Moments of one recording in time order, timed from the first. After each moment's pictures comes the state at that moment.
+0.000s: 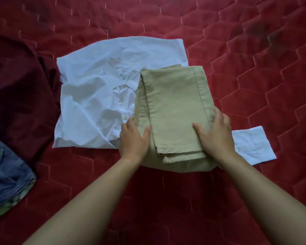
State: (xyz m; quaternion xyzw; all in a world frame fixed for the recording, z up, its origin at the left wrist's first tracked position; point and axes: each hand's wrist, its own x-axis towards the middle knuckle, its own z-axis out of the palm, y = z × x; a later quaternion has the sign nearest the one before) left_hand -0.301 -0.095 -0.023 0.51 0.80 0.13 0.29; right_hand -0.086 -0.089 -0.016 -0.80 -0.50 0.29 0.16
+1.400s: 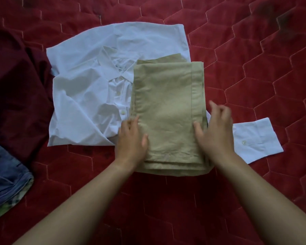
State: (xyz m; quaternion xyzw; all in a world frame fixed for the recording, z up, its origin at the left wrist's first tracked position) left_hand -0.316 -0.107 -0.021 0.63 0.73 0.06 0.27; right_hand -0.108 -0.099 -0.004 -0.77 -0.56 0.26 0.16
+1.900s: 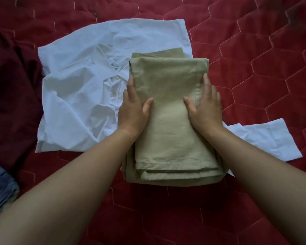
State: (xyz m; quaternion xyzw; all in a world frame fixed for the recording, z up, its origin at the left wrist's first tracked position) left_hand -0.306 -0.023 -0.062 0.61 0.71 0.24 0.26; right_hand -0.116 -0.030 -0.071 -0.75 -0.57 0.23 0.23
